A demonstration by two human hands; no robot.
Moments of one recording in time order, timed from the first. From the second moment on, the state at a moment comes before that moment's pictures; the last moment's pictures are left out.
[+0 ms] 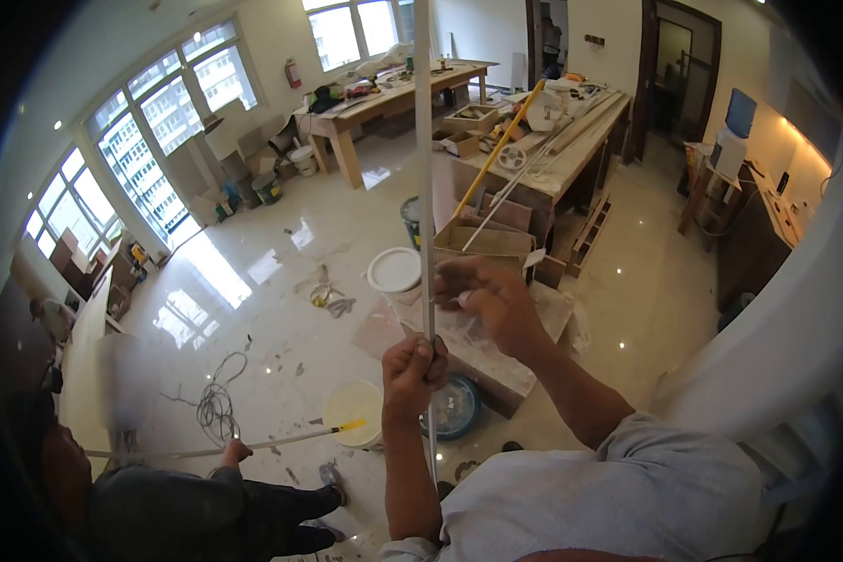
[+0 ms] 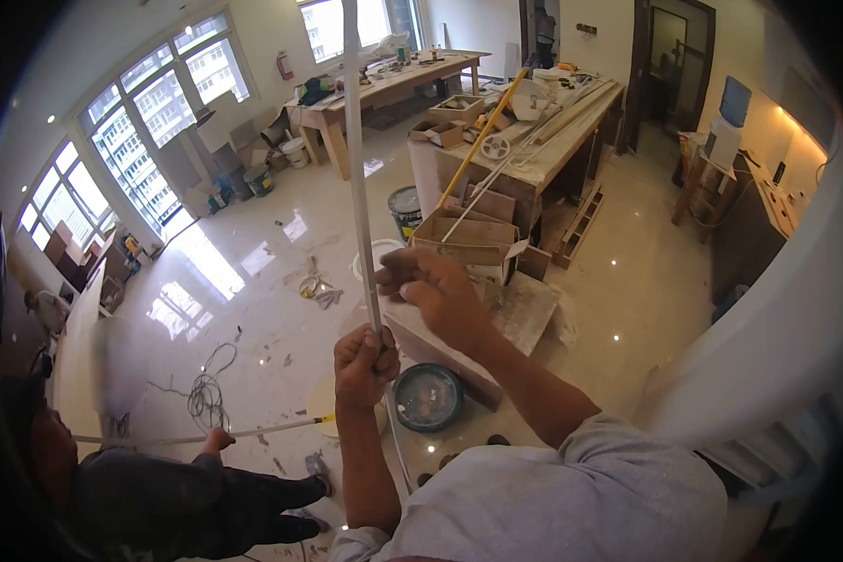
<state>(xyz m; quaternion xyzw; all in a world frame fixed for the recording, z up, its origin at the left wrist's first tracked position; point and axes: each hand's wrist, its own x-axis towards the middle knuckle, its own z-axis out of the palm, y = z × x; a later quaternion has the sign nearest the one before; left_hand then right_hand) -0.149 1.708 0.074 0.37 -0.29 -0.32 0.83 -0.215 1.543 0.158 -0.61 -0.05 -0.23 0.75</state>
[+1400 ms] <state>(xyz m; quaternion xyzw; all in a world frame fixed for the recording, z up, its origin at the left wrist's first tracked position) -0.109 1.738 0.071 0.45 -0.26 -0.18 0.84 -0.157 1.587 0.140 -0.72 -0.15 -0.37 0.57</state>
